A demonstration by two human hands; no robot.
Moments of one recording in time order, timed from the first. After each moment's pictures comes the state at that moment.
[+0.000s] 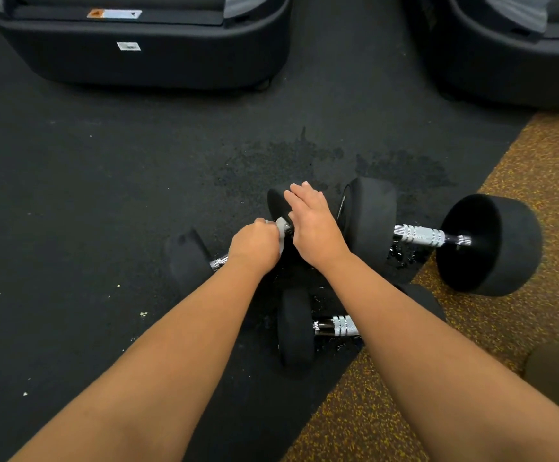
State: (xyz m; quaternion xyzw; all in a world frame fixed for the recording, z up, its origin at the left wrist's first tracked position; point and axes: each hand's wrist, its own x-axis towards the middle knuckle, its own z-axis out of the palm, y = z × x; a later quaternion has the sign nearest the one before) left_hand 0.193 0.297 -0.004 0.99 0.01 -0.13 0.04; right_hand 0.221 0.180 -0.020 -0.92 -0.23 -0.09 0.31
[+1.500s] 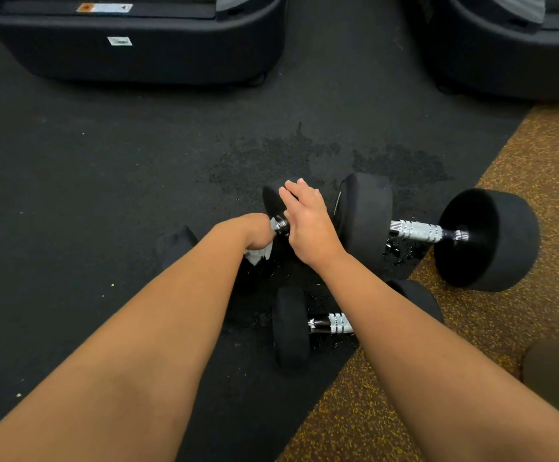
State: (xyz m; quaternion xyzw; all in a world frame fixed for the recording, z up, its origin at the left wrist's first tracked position) left_hand 0.235 0.307 -0.001 0.94 0.03 -0.33 0.12; right_hand 0.224 0.179 -0.029 -0.92 -0.22 -0.09 0.32
